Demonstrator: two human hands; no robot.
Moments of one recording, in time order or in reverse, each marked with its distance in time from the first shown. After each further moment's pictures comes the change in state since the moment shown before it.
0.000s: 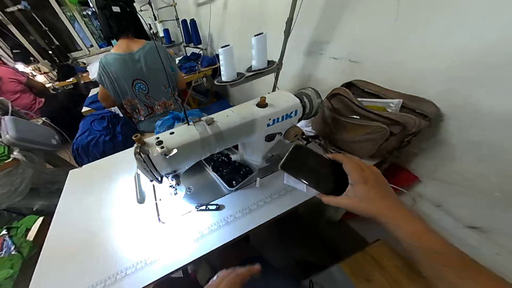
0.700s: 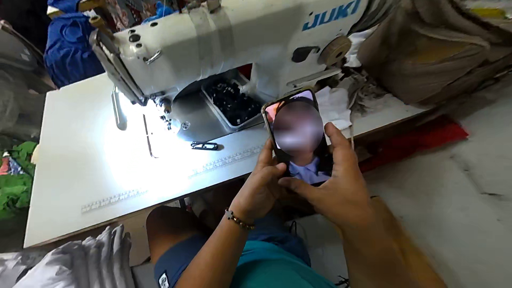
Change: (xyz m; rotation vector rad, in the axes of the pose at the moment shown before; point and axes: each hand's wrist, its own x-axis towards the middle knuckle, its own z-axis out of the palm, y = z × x) left_hand 0.119 -0.041 0.077 -1.265 0.138 -0.080; right_hand -0.071 -0.104 0.032 0.547 -0.086 0.213
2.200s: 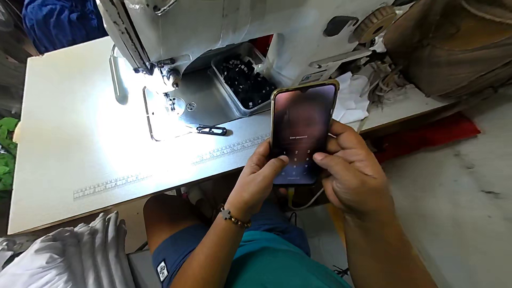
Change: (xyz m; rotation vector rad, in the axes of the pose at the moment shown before) left_hand -0.023 0.021 -0.008 0.275 0.231 -0.023; right_hand 0.014 -0.013 0.016 0.626 -0.218 -0.038
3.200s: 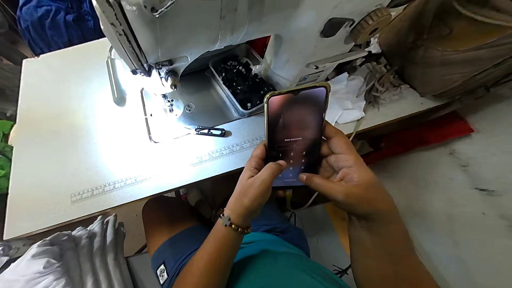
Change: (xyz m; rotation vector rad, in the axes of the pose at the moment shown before) left_hand -0.003 -0.002 0.000 0.022 0.018 0.020; right_hand -0.001 0.002 -0.009 0.013 -0.197 0.046
